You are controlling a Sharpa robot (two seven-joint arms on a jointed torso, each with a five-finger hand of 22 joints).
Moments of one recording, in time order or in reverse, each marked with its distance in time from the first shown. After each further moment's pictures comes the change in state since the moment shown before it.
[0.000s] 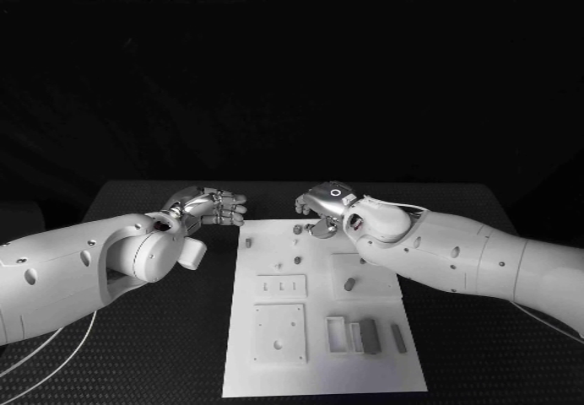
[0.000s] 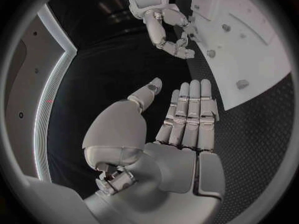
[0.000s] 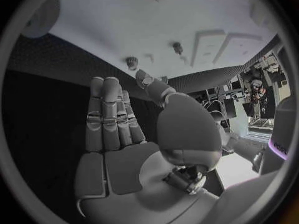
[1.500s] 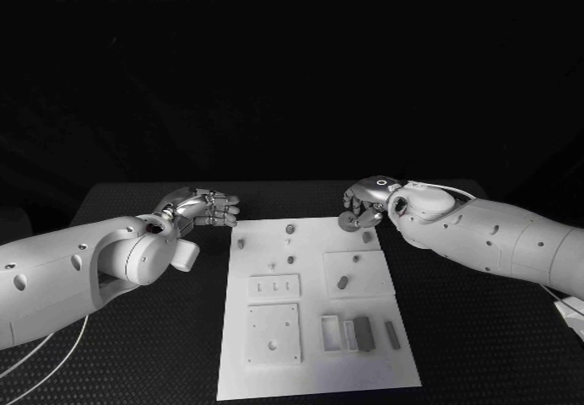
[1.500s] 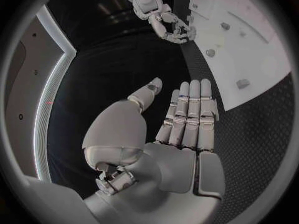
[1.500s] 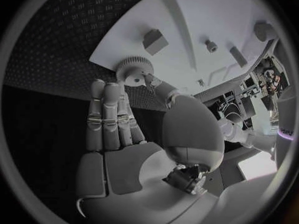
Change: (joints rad) left arm 0.000 0.008 -0.003 -0.014 -0.007 0.001 0.004; left_hand 0.000 0.000 0.003 -0.003 0.000 0.008 -0.001 0.000 -0.004 0.014 -0.007 0.000 0.006 0.007 0.000 -0.008 0.008 0.000 0.000 0.000 -0.004 0.004; right arm 0.021 -0.125 -0.004 -0.153 0.115 0.149 0.085; right_hand -0.062 -0.078 -0.035 0.075 0.000 -0.068 -0.014 0.003 -0.003 0.089 -0.035 0.083 0.127 -0.063 -0.024 0.163 0.047 0.008 -0.040 -0.003 0.124 0.000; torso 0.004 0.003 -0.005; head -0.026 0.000
